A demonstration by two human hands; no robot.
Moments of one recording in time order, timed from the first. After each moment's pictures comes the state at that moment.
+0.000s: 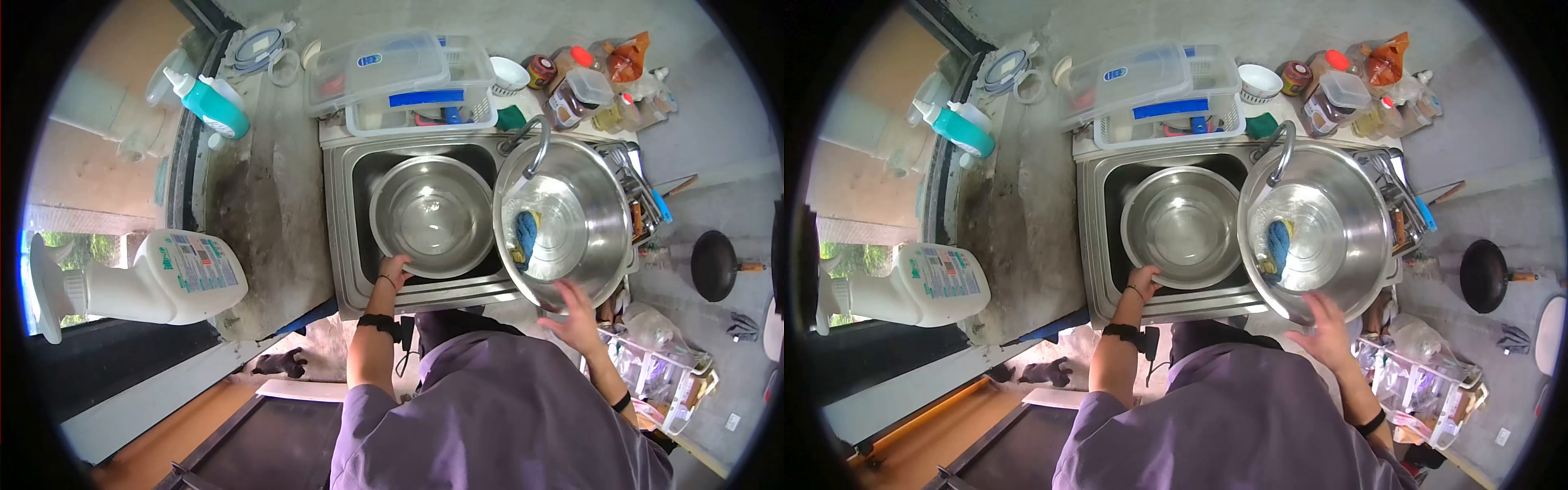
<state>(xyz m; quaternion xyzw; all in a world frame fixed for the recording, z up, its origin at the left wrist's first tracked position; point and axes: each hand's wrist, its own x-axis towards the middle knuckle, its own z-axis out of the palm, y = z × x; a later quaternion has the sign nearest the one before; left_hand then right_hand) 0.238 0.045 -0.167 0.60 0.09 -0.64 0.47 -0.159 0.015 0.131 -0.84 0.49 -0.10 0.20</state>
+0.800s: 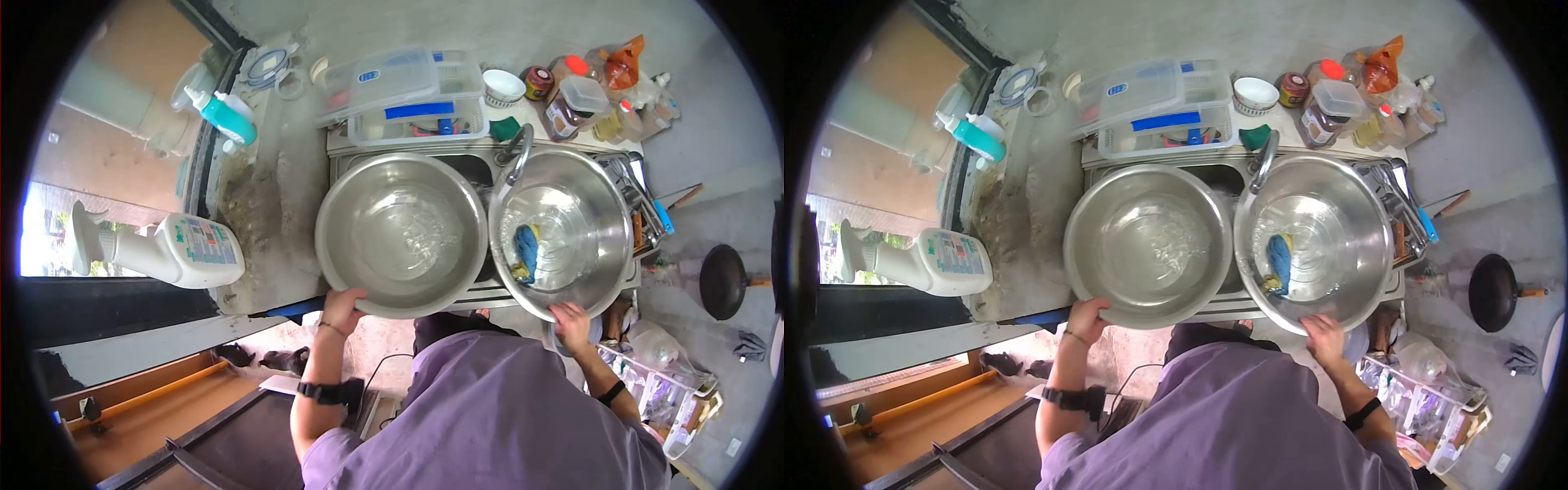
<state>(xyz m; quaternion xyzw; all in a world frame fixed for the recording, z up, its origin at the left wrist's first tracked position) 0.257 0.139 0.045 0.59 0.02 -0.56 0.57 -0.257 -0.002 0.041 -0.91 0.38 -0.10 0.13</state>
